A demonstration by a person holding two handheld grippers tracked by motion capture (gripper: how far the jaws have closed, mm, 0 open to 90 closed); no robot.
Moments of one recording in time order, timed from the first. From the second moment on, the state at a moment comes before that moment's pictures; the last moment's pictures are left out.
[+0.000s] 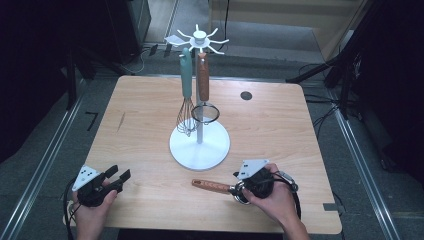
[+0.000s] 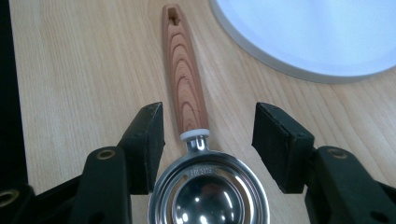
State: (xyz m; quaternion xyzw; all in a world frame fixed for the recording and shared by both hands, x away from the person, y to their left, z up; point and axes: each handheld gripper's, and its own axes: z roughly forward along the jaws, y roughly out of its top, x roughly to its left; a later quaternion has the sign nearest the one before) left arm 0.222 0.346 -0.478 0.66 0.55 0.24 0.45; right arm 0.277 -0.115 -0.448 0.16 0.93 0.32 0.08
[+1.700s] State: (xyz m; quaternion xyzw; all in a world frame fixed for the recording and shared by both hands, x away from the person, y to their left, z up) left arm 0.226 0.345 -0.483 0.67 0.56 0.25 0.41; right arm 0.300 -0.051 -0.459 0.11 0.98 0.14 0.03
